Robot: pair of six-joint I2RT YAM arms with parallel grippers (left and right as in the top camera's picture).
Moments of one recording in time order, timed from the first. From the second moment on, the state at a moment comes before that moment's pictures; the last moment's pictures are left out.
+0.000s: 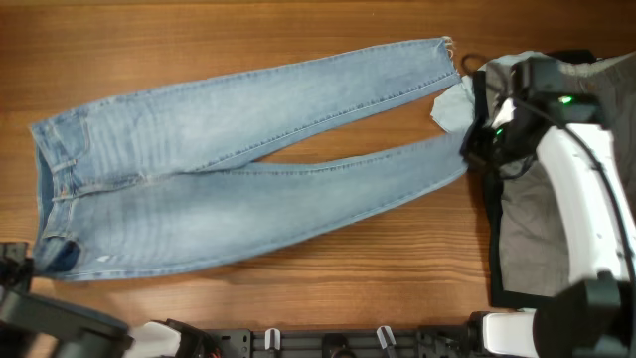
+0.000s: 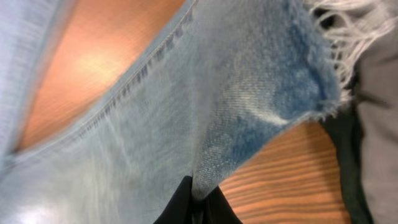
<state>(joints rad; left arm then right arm) 1.16 1.58 1.07 -0.84 0.04 -0.43 -0.07 1.55 1.36 -1.20 -0.19 0.44</state>
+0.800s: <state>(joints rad) 0.86 1.66 1.30 -0.78 -0.07 -0.45 0.06 2.13 1.85 -0.84 -0.23 0.56</state>
